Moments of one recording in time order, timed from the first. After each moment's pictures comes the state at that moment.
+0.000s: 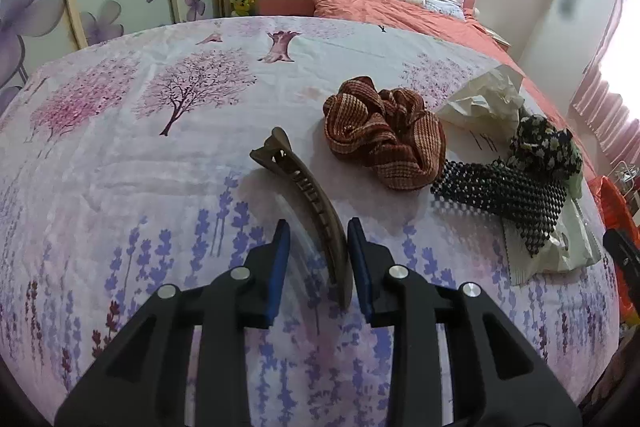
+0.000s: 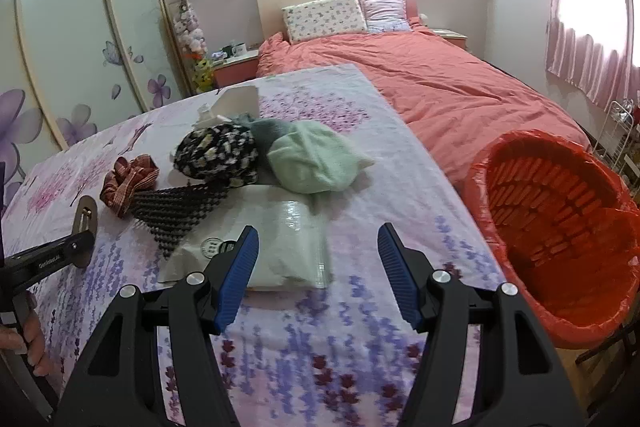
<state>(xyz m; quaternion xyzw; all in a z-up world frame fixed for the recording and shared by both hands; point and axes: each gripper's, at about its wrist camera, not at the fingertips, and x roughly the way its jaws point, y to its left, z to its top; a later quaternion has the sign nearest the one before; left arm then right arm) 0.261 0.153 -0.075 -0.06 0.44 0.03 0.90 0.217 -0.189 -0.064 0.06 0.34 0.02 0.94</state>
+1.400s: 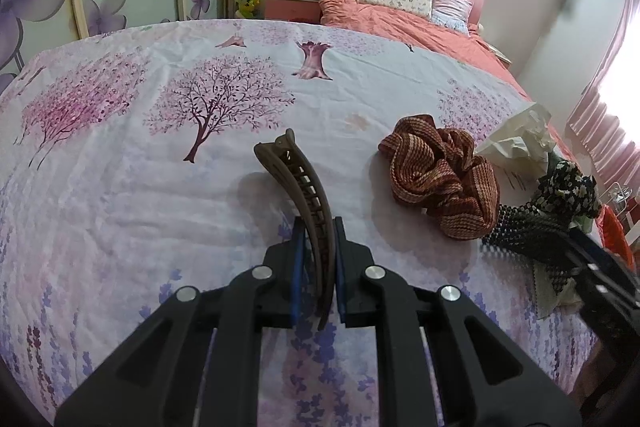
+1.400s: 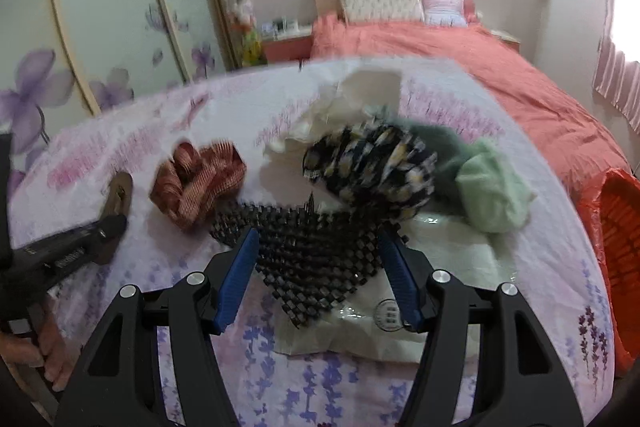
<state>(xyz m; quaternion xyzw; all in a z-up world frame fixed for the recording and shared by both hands) 0.287 0.203 -0.083 -0.10 0.42 0.02 0.90 0.270 -0.095 -0.076 0.03 0.39 0.10 0.92</state>
